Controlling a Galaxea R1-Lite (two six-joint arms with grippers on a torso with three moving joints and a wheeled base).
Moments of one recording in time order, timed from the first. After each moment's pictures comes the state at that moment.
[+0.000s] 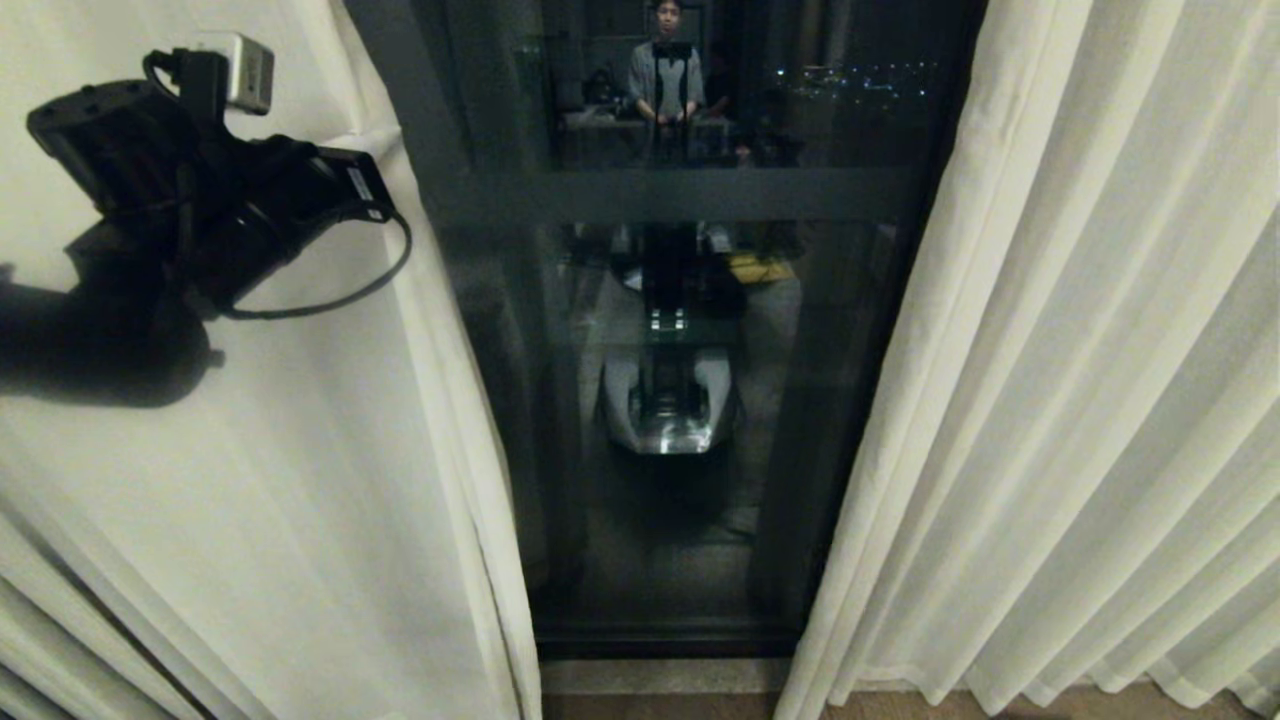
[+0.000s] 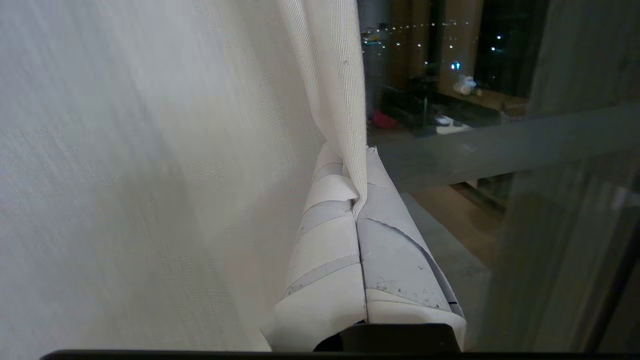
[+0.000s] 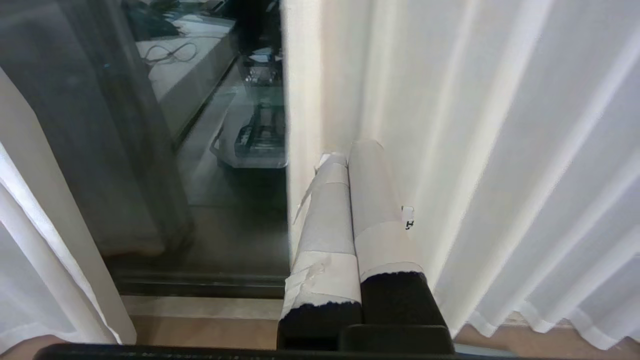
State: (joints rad) left arm -0.08 1.82 -1.18 -0.94 -0.19 -0.02; right arm 0.01 0.00 0.00 -0.06 0.00 -0.01
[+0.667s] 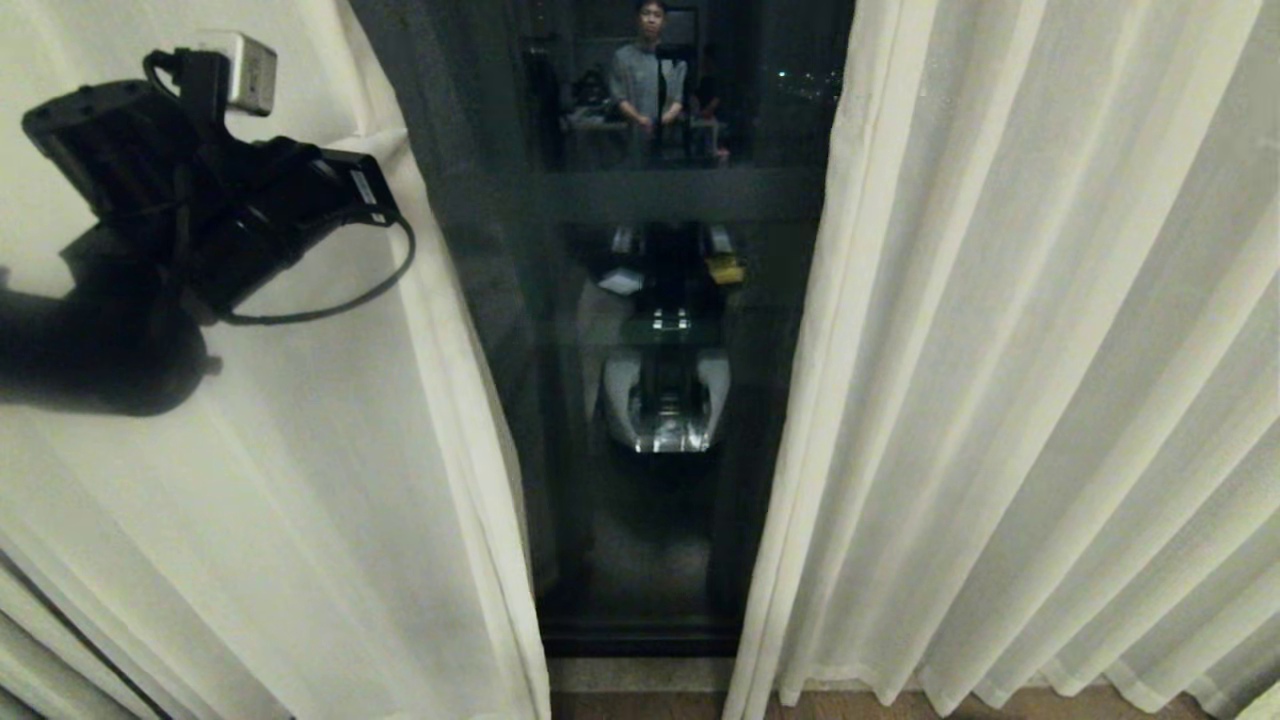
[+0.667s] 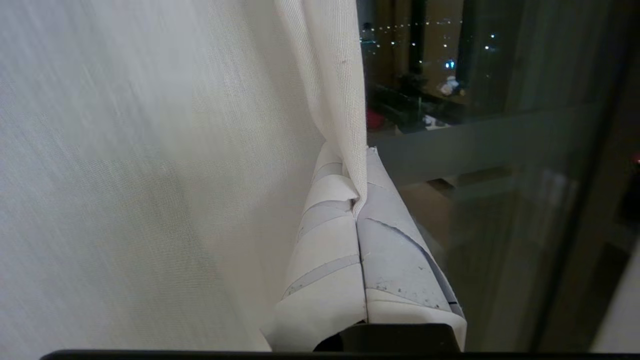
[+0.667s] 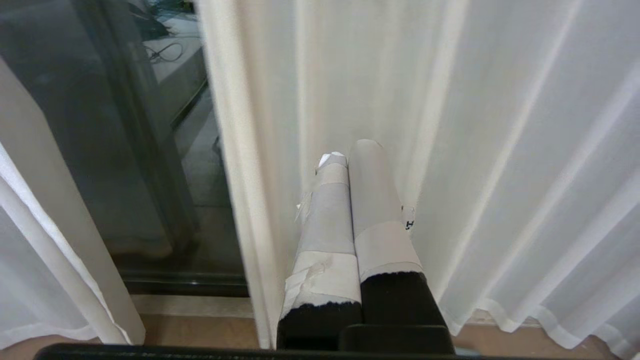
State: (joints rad) left arm -0.10 1.80 -1.15 -0.94 -0.19 -0.02; right arm 0.01 0.00 0.00 -0.06 0.00 -0.01
